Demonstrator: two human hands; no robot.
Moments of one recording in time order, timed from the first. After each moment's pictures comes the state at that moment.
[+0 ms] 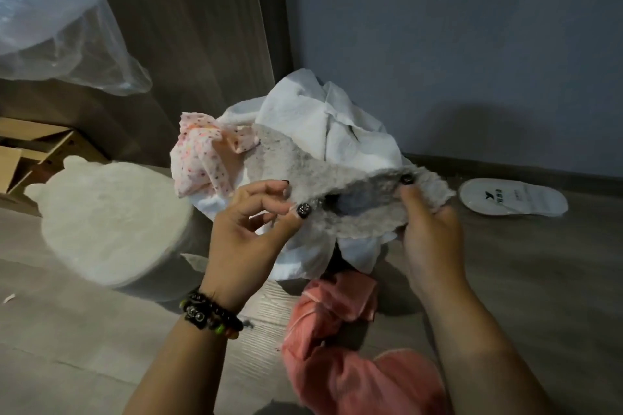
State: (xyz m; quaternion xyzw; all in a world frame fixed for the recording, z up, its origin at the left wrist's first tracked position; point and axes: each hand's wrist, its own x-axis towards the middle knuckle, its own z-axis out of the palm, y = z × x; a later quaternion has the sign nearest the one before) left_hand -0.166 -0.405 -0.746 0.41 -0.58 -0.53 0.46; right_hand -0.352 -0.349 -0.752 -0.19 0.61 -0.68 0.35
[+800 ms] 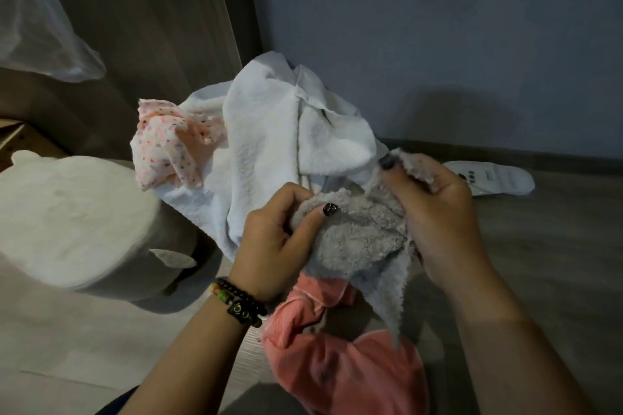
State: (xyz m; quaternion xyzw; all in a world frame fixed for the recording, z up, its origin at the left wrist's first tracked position) left_hand -0.209 -0.386 -0.766 0.36 -0.75 -0.40 0.38; right_hand -0.373 -0.320 -0.717 -0.31 0.59 -0.63 0.38
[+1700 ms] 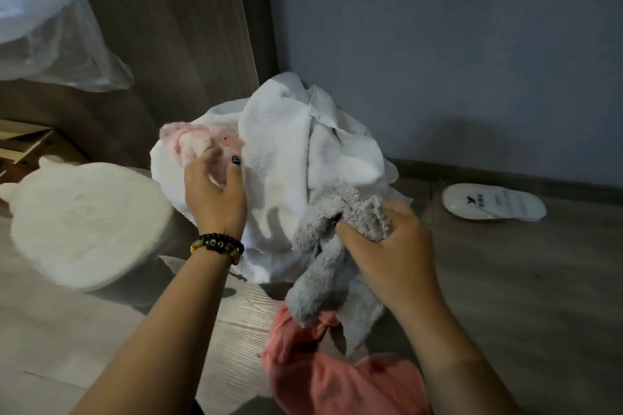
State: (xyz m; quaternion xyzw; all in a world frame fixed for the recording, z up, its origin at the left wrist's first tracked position) left_hand -0.184 -0.478 -0.786 0.63 -0.56 -0.22 0.49; right_hand -0.345 -0.323 -0.745 -0.43 0.73 -0.49 0.21
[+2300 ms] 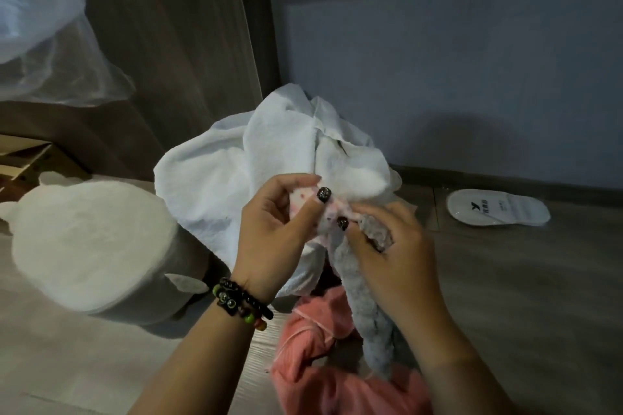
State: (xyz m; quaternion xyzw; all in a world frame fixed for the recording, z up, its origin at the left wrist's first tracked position) left_hand -0.215 -0.412 -0.724 0.38 -0.55 -0.59 0.46; right_hand -0.340 -0.340 -0.750 -0.49 0.71 -0.49 0.14
